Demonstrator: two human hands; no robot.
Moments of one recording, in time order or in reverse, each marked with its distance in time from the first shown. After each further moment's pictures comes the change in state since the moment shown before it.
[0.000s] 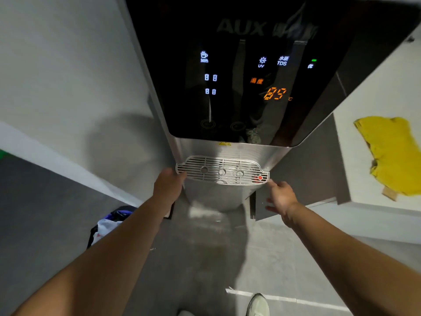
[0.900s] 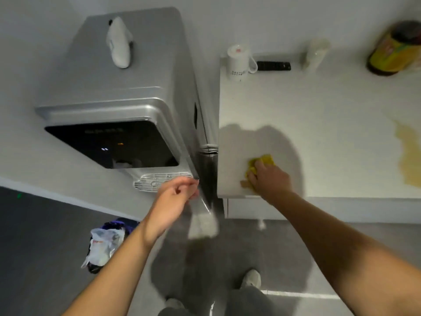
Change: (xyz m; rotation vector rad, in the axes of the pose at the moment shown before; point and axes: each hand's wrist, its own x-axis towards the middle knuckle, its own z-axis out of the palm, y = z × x) left_hand -0.301 0.232 0.092 -0.127 -0.220 0.269; right_hand -0.054 -0.055 -0.287 -1.049 0.174 -0.629
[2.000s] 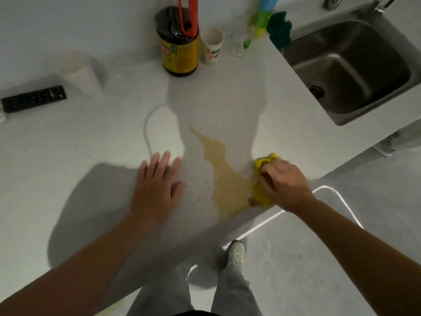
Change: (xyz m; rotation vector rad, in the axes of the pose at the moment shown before) left_hand 0.218 0.105 0.502 1.145 -0.348 0.848; right_hand -0.032 0.541 -0.106 -0.036 0.248 0.166
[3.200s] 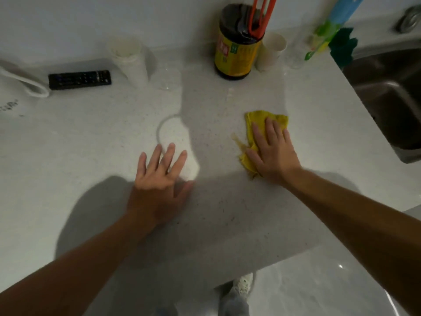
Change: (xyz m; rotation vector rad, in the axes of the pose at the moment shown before) left_hand -0.004 -0.065 0.000 0.076 0.217 -0.086; right_hand 0.168 -0.068 0.052 -0.100 -0.121 -0.015
